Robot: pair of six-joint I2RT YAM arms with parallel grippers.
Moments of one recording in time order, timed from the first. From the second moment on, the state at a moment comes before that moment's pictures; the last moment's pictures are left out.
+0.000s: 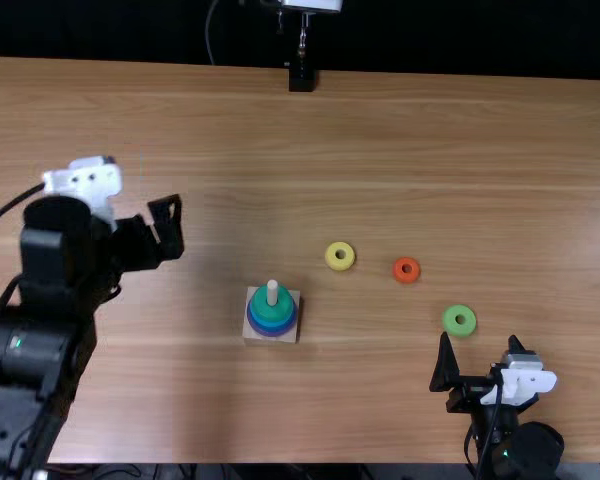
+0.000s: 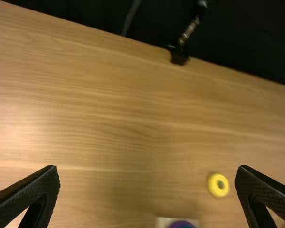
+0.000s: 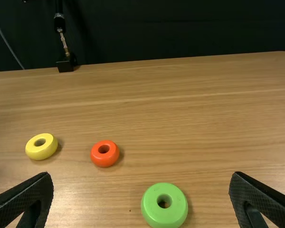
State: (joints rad) left arm -0.11 1.13 1.07 -0.46 0.11 -0.39; right arm 0.00 0.01 0.08 -0.27 0.00 0.04
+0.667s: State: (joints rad) left arm -0.02 0.49 0.34 -0.35 0.11 -0.32; right arm 0.00 0.01 0.08 -0.27 0.00 0.04
